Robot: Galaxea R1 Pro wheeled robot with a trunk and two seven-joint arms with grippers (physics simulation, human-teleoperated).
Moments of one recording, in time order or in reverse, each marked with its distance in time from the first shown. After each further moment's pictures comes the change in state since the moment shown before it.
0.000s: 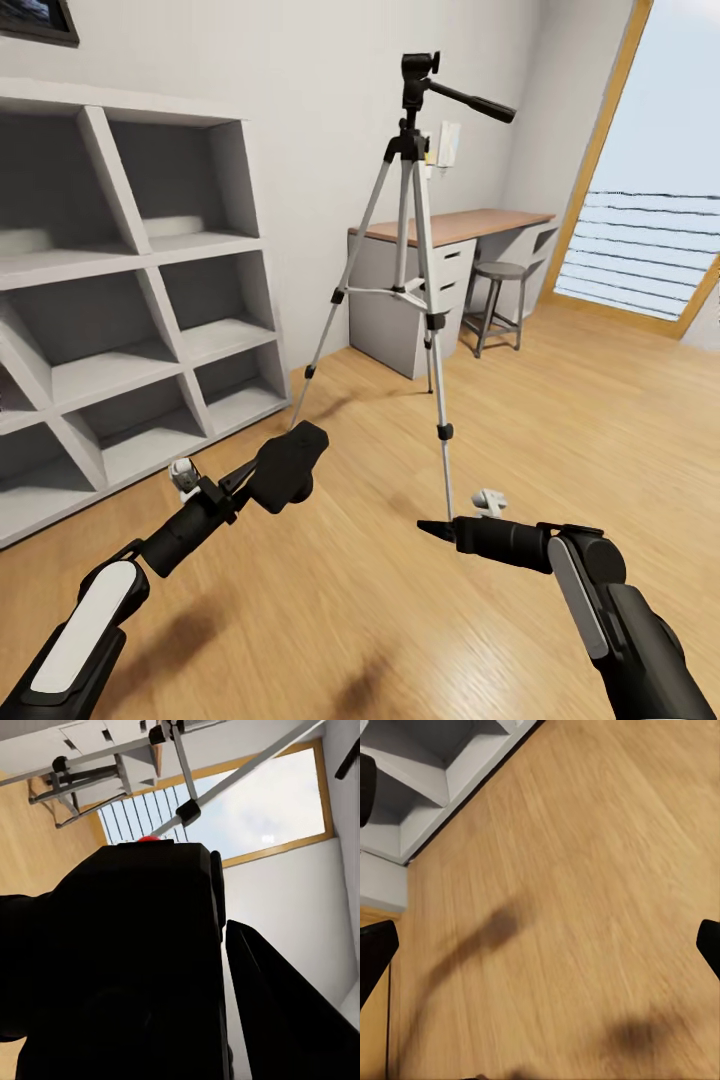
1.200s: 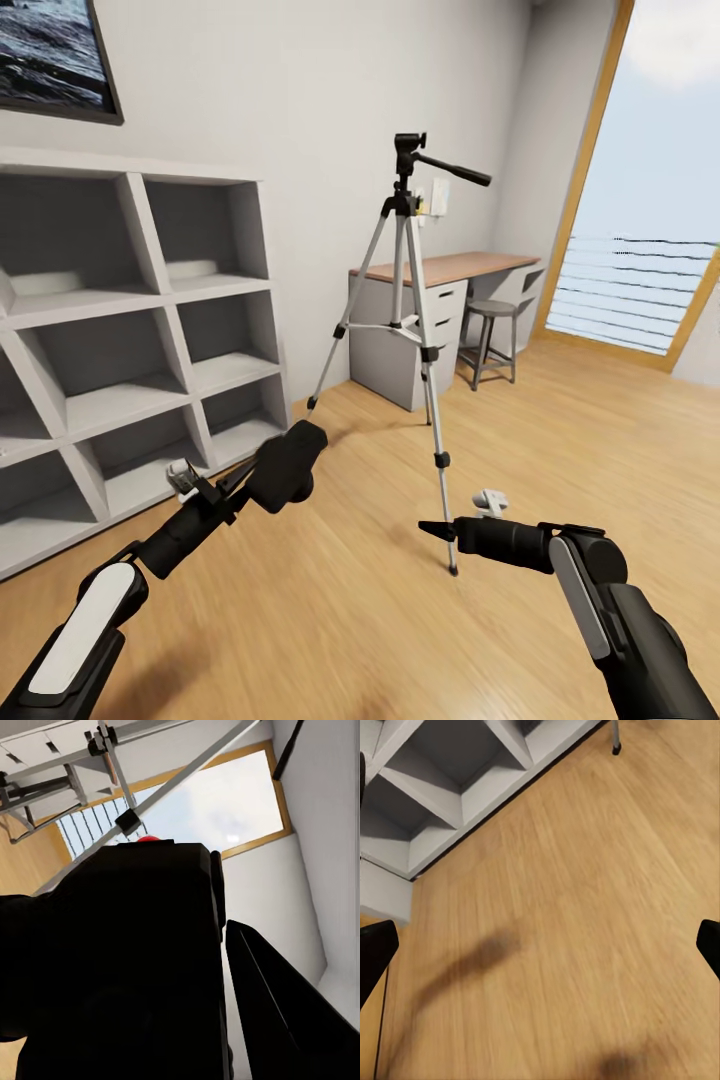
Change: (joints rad) left arm 0.003 0.005 -0.001 0.009 0.027 0.004 -0.020; right arm 0.000 -0.008 0.004 -0.001 0.000 0.000 -0.002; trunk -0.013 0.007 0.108
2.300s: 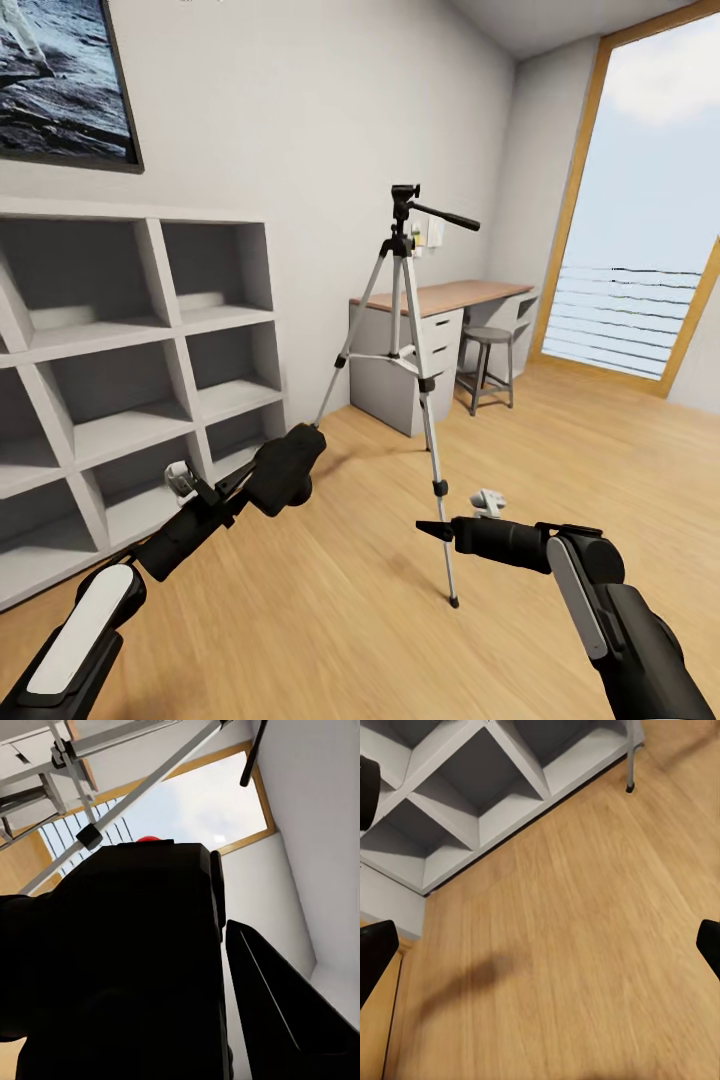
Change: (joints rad) left arm 0.000 0.007 0.001 0.019 0.006 0.007 -0.001; right arm 0.000 0.008 0.002 0.000 -0.002 -0.001 0.001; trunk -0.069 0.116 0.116
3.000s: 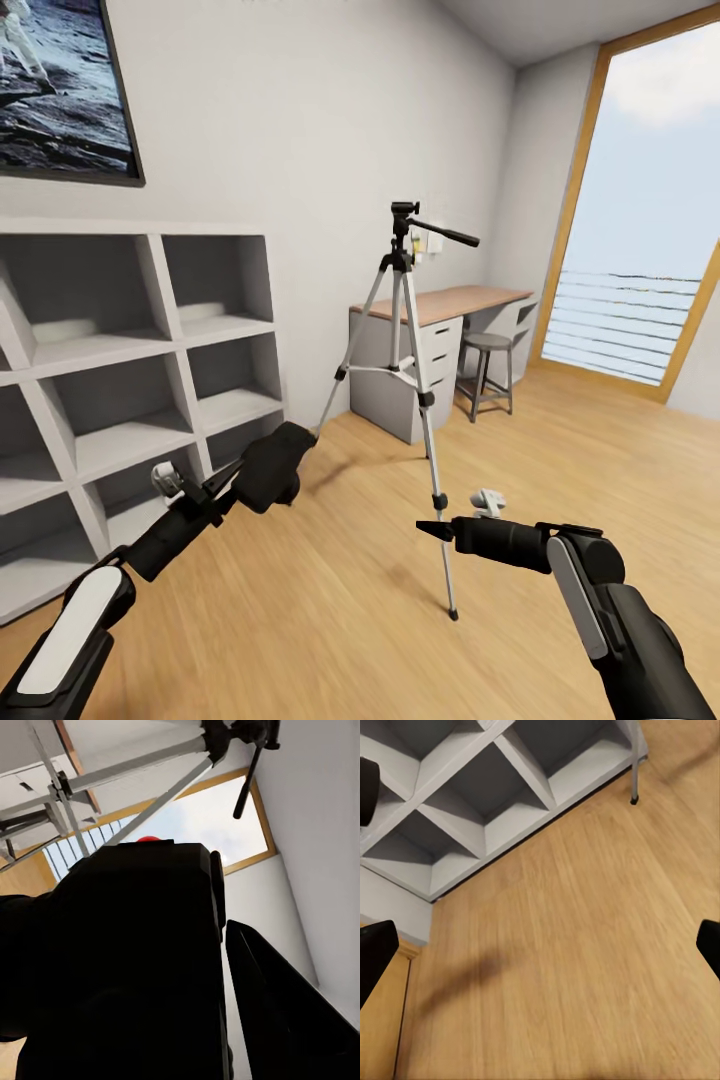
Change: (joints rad) left arm 0.000 0.000 0.057 0.024 0.002 0.004 -0.001; right arm 0.000 0.000 -0.001 0.000 -0.002 0.000 0.000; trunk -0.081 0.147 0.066
